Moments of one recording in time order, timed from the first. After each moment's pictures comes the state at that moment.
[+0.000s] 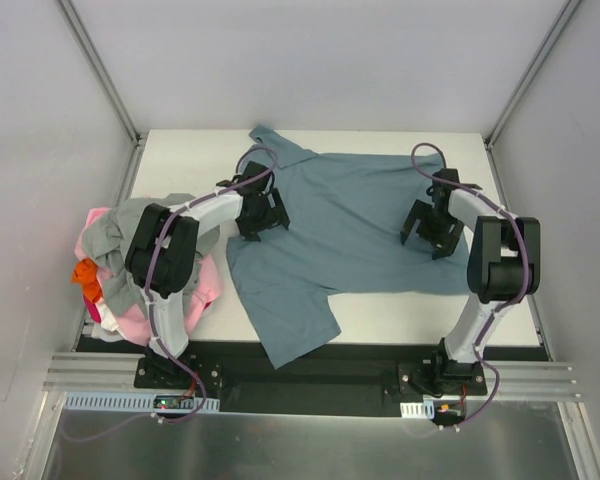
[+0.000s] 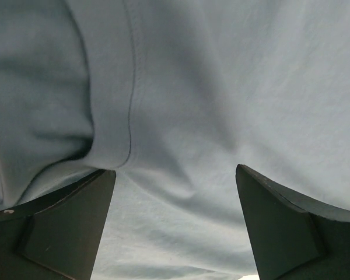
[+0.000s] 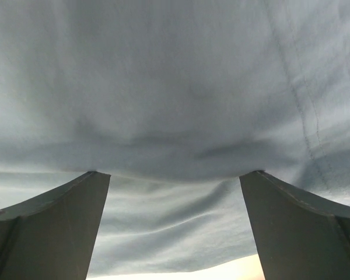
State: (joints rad) left arm -0.42 1.93 1.31 -0.51 0.06 -0.76; right arm 0.00 1.85 1.23 -0.75 0.02 0.44
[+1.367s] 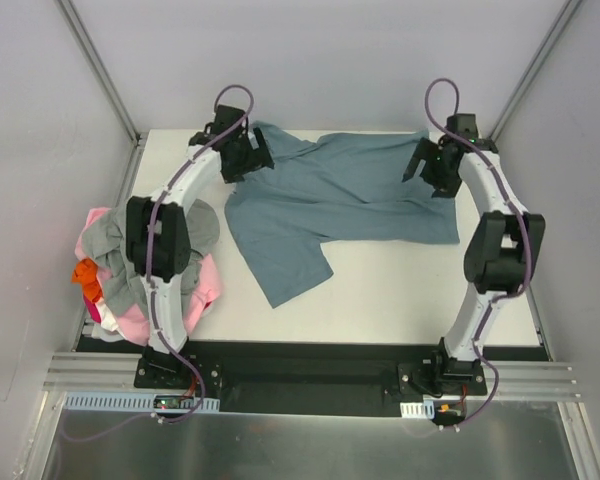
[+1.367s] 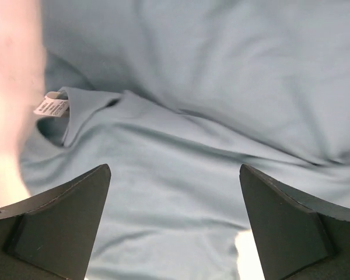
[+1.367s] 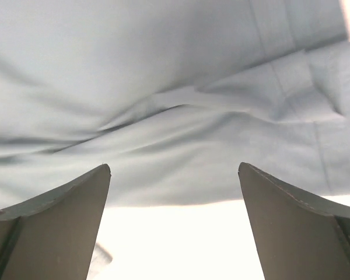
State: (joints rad) left arm -0.25 2.12 1.82 -0.64 0.11 -0.59; right arm 0.00 2.02 1.73 -0.80 -0.09 0.40
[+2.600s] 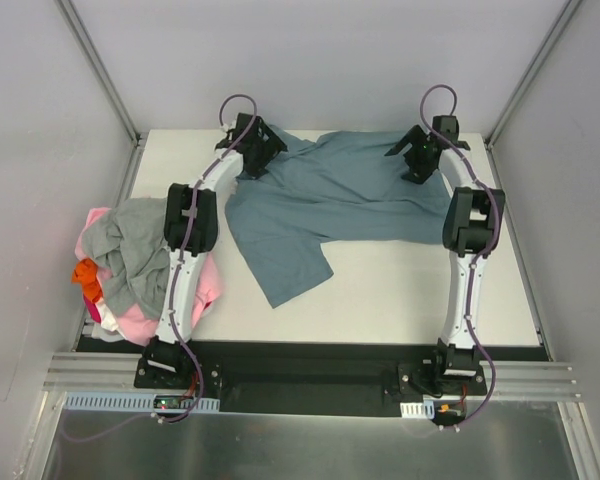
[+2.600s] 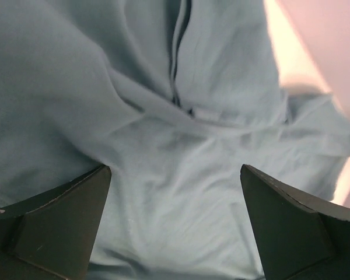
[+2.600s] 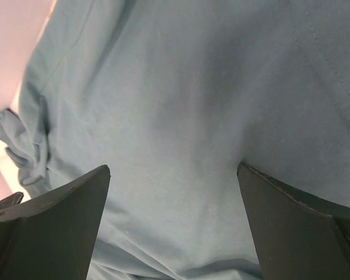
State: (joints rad) left arm -0.25 2.52 2.18 -0.43 0.07 -0.97; right arm -0.02 2.48 2.14 -0.53 -0.29 0.75
